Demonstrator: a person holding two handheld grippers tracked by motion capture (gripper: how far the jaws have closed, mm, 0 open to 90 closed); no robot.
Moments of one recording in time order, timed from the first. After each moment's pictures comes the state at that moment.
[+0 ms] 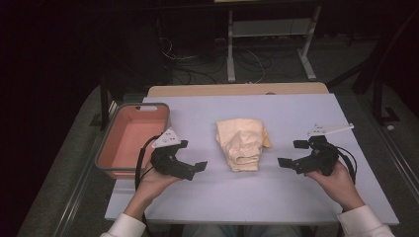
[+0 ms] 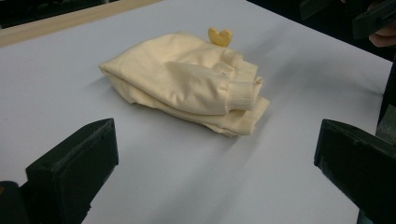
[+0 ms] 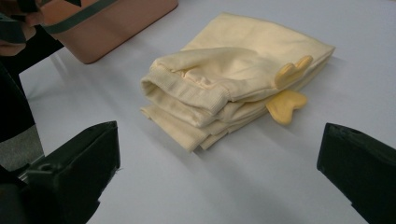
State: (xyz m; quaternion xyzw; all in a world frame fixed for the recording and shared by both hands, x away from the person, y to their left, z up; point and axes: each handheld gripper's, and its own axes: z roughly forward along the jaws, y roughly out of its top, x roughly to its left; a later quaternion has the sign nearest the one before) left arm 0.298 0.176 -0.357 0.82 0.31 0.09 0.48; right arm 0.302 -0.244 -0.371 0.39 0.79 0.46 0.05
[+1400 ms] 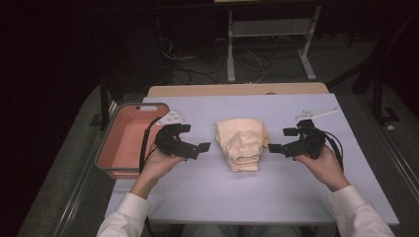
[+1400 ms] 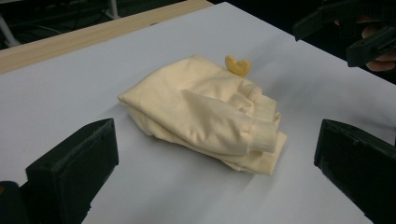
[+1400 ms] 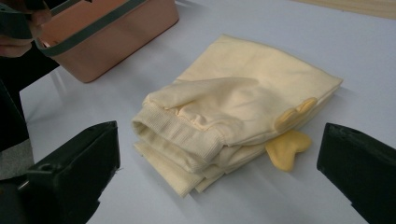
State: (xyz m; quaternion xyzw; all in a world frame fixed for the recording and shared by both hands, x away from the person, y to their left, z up) left arm 0.338 0.165 -0.336 0.81 0.33 0.09 0.48; right arm 0.342 -0.224 -0.362 0.39 0.79 0.47 0.04
